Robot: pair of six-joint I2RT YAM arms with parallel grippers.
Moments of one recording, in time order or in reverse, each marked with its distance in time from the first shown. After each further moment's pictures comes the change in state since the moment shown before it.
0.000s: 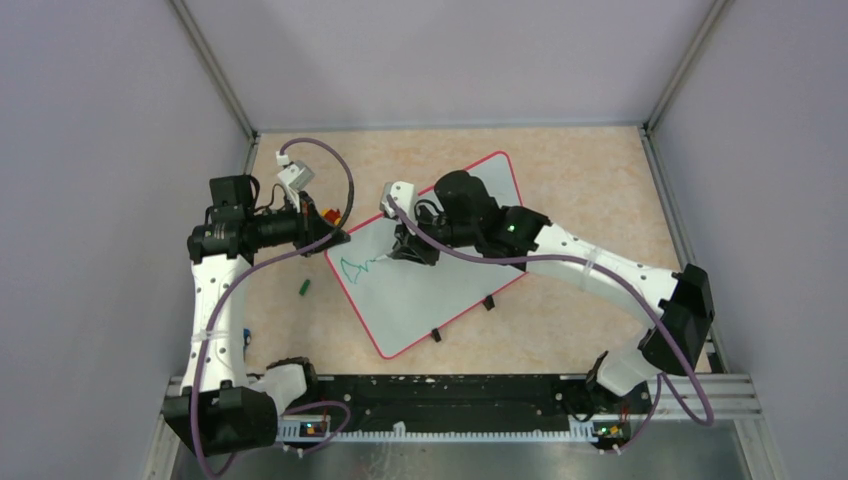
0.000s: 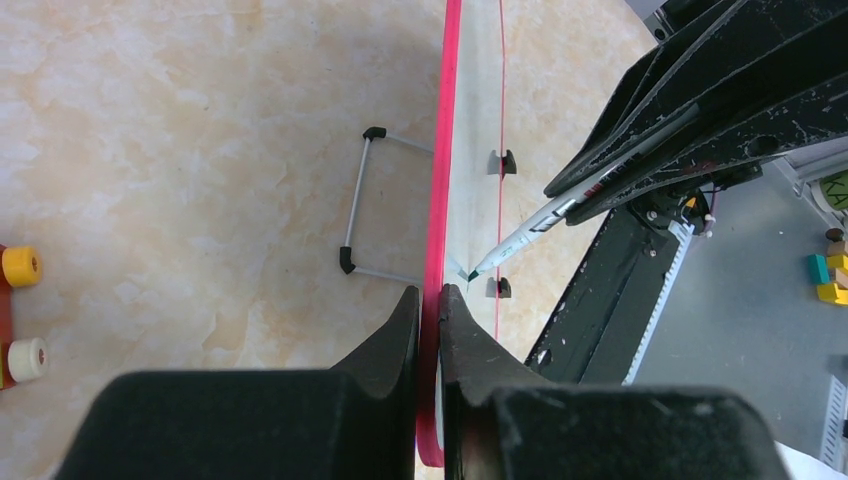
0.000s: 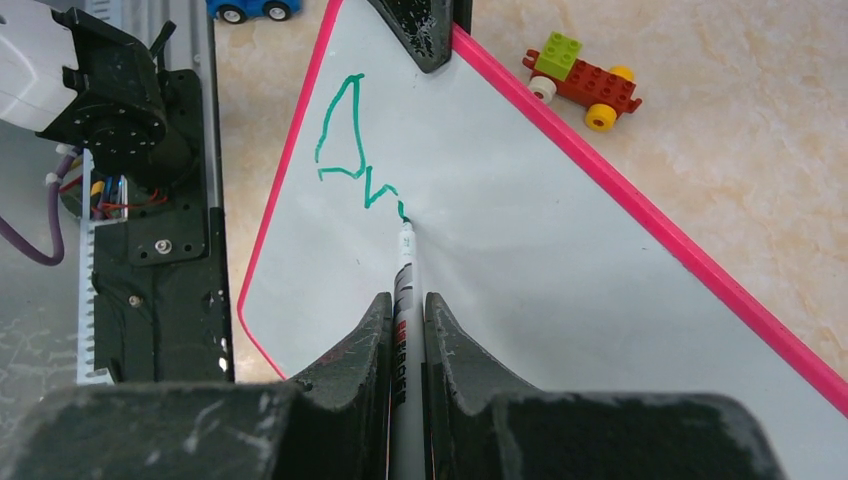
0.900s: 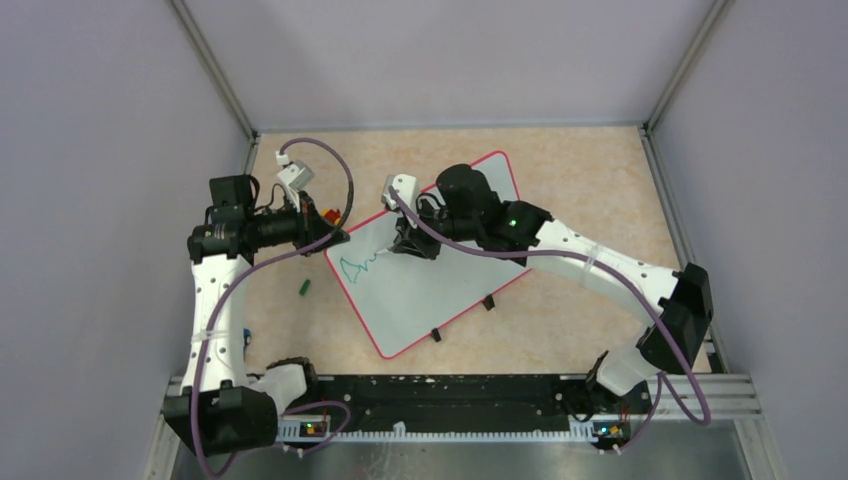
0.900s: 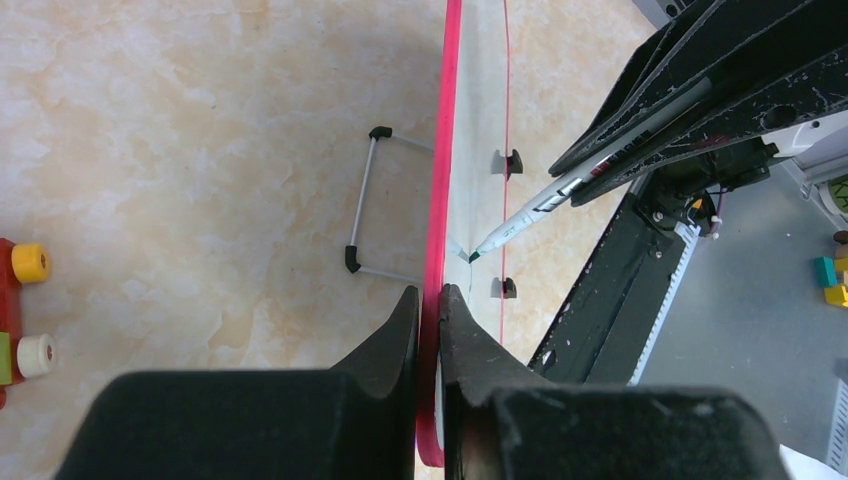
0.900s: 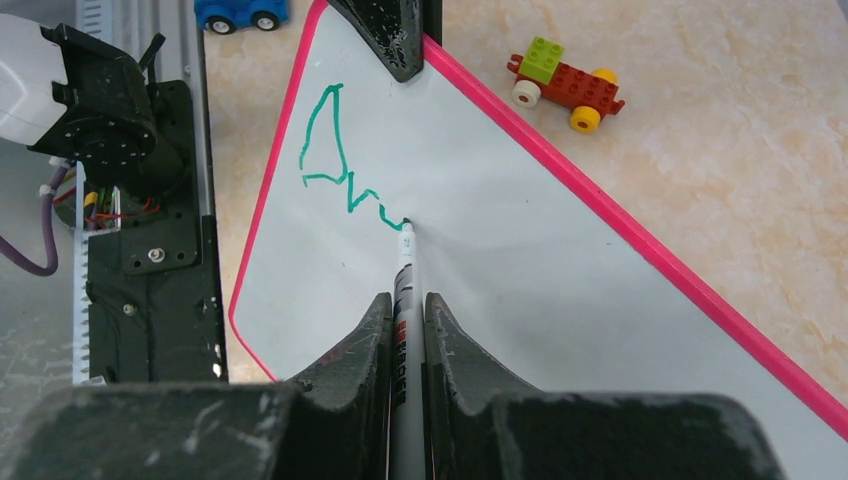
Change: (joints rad) left arm 0.000 0.000 -0.002 0.009 -0.010 -0.002; right arm -0.023 0.009 0.031 -0.015 -0.003 0.005
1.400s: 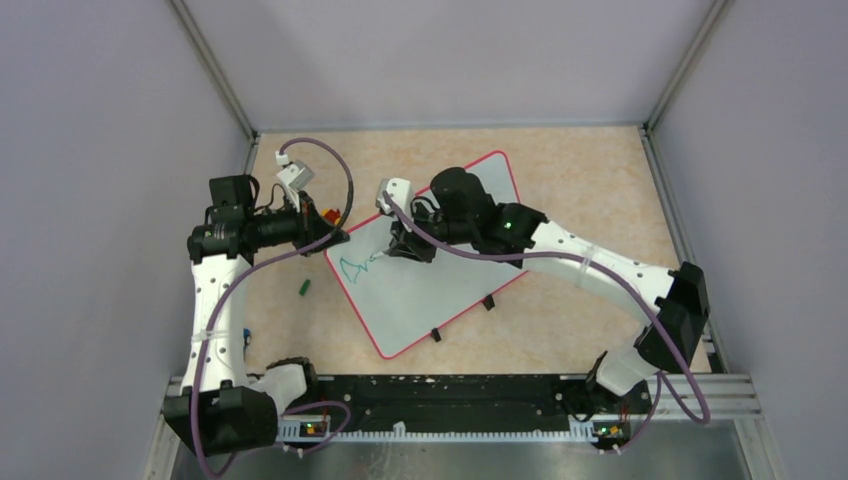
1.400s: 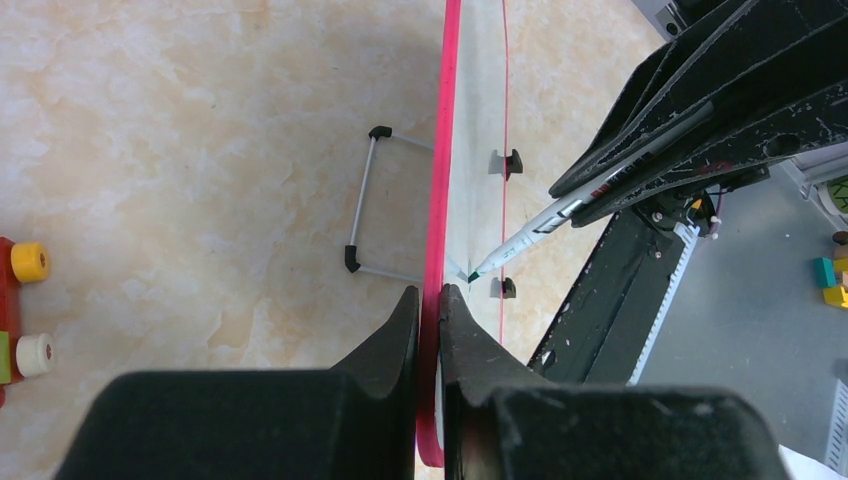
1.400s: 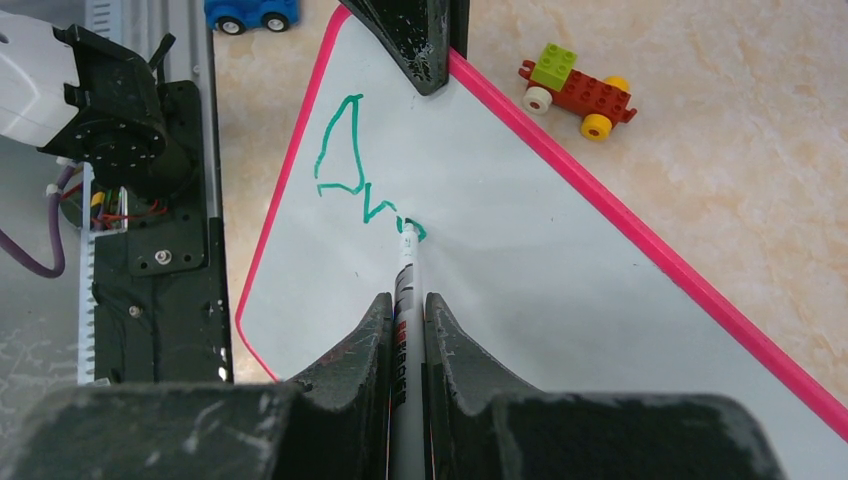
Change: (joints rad) left arm 0.000 0.000 0.000 0.000 0.000 -0.001; right arm 0.030 0.015 0.011 0.002 0.007 0.000
